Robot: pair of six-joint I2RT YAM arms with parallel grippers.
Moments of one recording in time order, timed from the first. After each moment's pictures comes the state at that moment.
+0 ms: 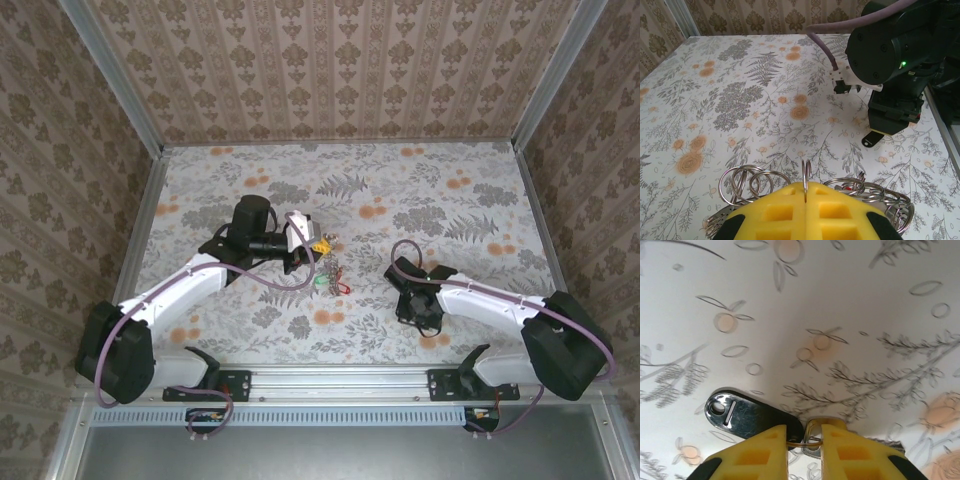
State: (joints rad) left arm -0.59 1.29 0.83 -0.09 0.82 0.51; right arm 0.67 1.31 0.62 -0.78 0.10 1.00
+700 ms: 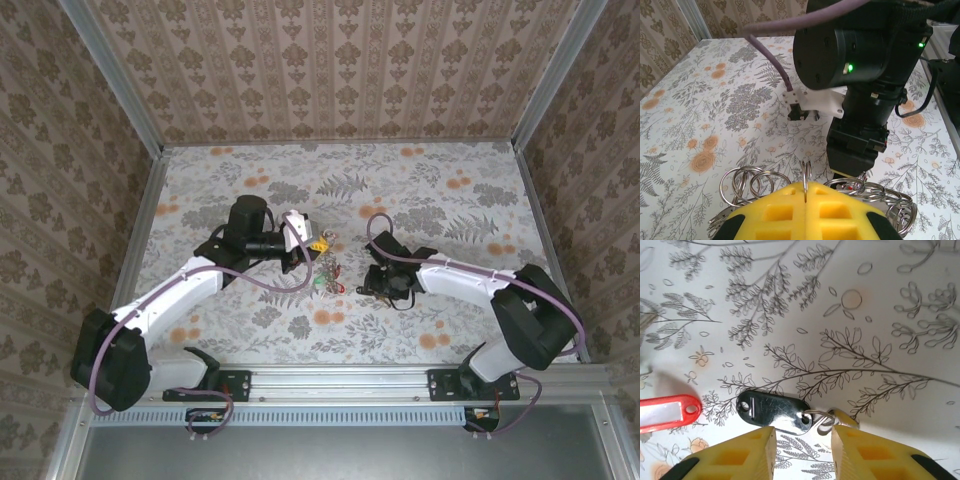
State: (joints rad) left arm -0.59 1.25 0.83 -0.10 0.78 0.51; right arm 0.63 1.49 0.79 -0.48 -0.02 0.83
